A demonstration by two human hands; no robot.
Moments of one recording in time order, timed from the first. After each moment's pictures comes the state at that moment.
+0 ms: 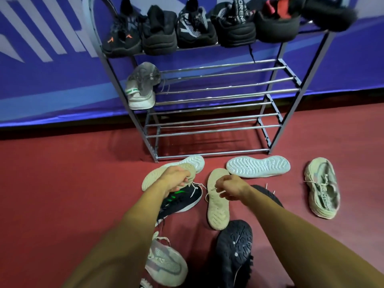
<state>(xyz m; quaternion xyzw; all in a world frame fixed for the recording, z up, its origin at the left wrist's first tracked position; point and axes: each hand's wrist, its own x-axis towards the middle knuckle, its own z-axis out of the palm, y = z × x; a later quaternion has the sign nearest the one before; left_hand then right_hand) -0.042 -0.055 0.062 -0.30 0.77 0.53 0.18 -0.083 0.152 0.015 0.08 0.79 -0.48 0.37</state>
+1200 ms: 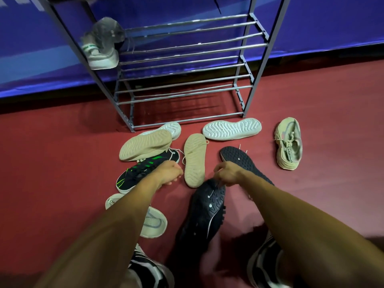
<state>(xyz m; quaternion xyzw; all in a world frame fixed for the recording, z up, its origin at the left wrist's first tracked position) 0.018 0.006 -0.009 -0.22 0.83 0.43 0.28 -0.023 0.236 -0.020 0.02 0.84 -0.35 0.42</state>
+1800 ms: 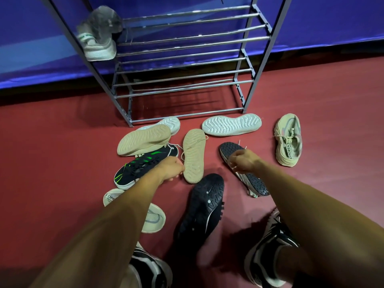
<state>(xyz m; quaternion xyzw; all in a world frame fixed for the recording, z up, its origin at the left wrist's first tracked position) 0.014 0.012 -0.016 -0.20 0.84 0.42 0.29 -0.039 0.277 -0.010 0.13 0.82 -0.44 0.34</state>
